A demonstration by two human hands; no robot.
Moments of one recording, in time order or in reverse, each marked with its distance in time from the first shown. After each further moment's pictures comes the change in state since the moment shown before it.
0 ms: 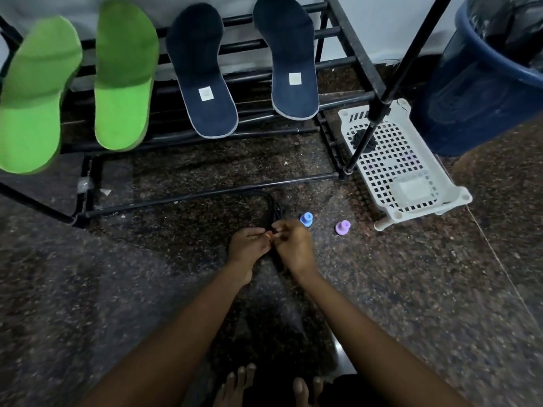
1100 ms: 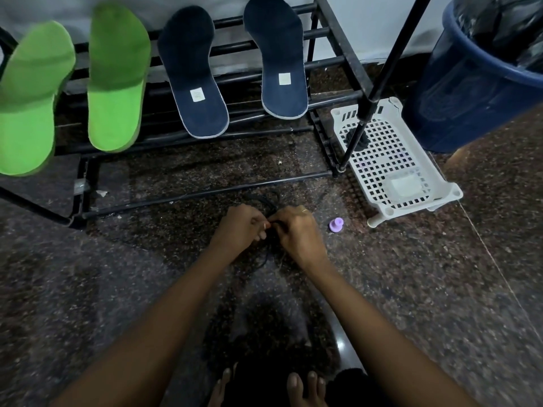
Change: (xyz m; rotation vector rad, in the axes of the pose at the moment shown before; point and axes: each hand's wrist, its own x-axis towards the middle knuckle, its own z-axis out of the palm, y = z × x) left_hand -0.017 0.053 -0.012 0.872 -0.182 0.441; right_hand -0.002 -0.021 -0.040 -0.401 0.014 -0.506
